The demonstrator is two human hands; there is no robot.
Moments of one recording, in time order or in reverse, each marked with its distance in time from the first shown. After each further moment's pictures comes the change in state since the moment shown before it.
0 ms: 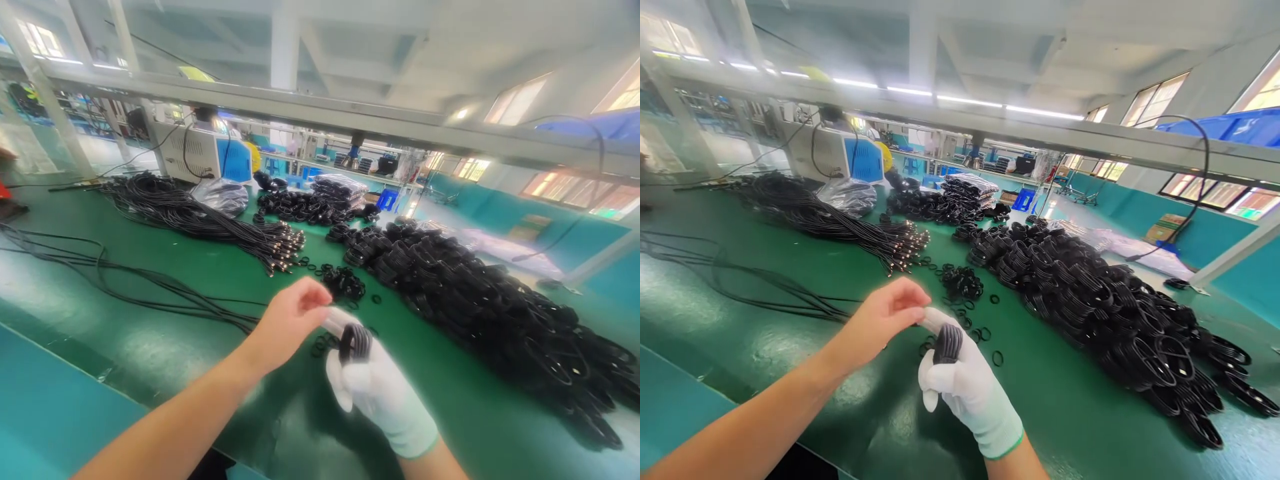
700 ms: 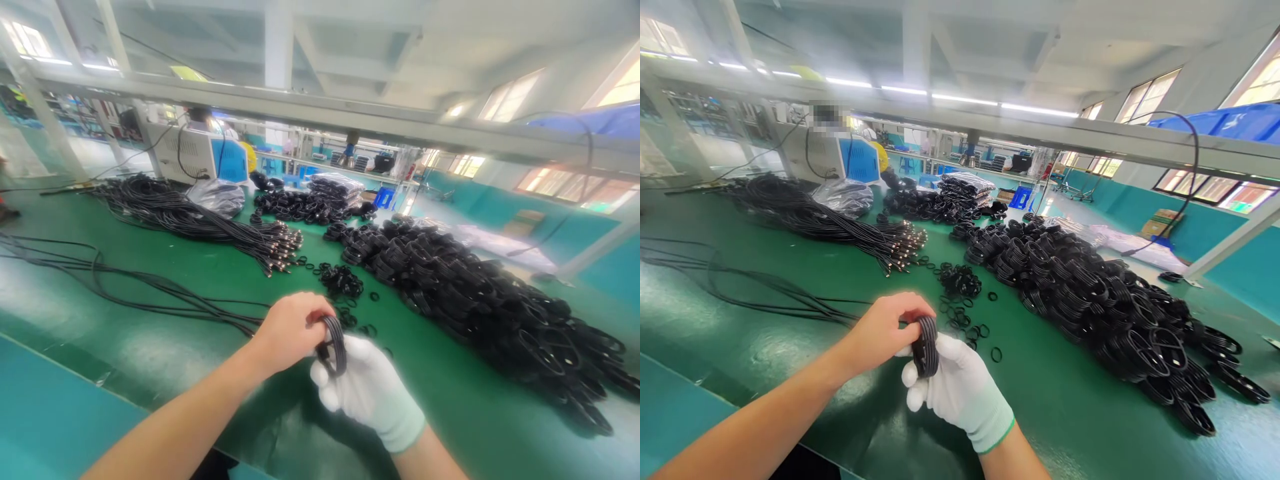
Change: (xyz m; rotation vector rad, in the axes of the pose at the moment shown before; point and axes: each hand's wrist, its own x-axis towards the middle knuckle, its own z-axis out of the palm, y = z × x) left_hand 0.003 -0.010 0.003 0.492 -0.054 0.079; right_hand 0.004 0.014 -0.002 0.468 -0.077 0.238
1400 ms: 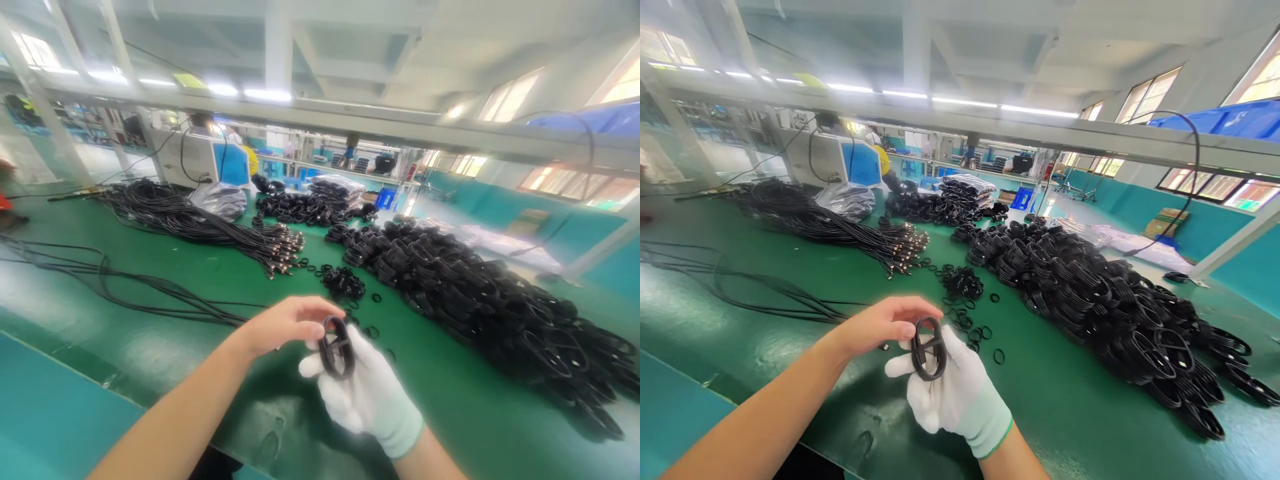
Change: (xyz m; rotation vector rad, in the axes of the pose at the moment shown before) left_hand 0.010 -0.021 -0.019 -0.613 -0.412 0.020; right_hand 0.003 0.001 0.004 -0.007 0.018 0.103
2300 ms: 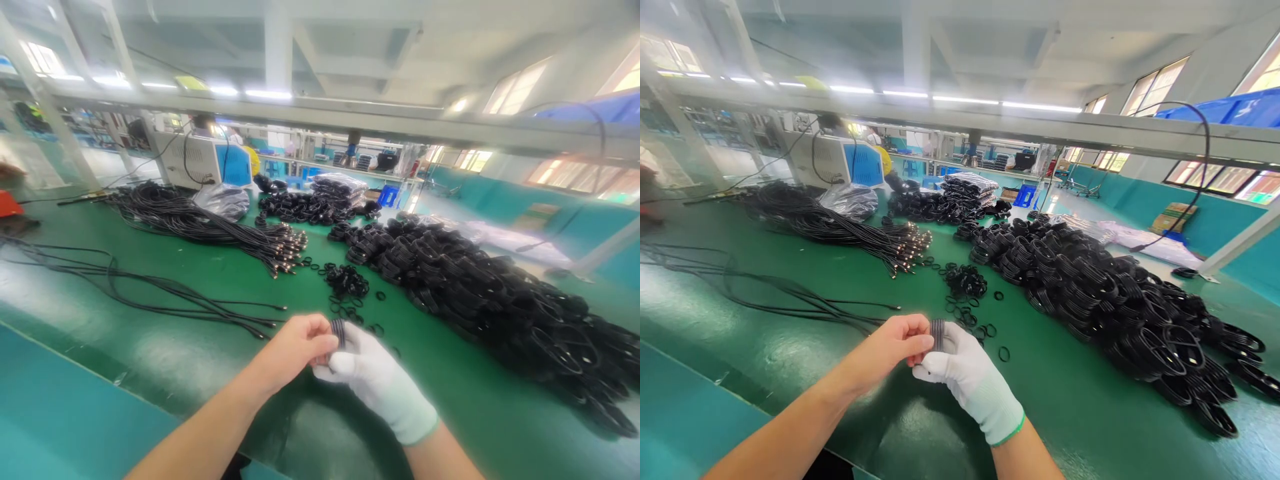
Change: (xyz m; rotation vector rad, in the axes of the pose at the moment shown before) left_hand -0.012 -0.012 0.041 -0.141 0.308 -0.202; right_hand -0.003 -0.007 0.006 -0.380 0.234 -0.222
